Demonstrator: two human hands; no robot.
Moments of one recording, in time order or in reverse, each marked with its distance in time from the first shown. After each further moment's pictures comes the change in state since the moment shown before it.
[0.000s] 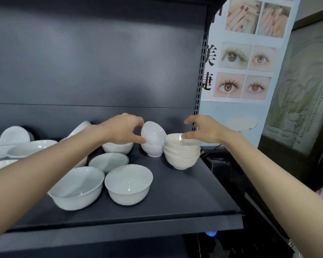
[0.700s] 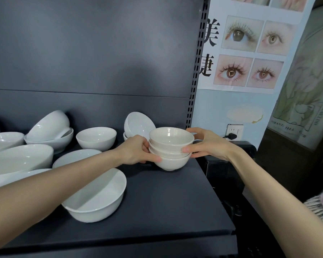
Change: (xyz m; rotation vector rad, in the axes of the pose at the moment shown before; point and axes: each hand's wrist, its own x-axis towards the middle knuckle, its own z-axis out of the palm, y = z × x) left_hand 0.059 0.046 0.108 -0.806 -0.155 -0.257; right_hand 0.021 0.106 0.052 0.836 -0.288 0.170
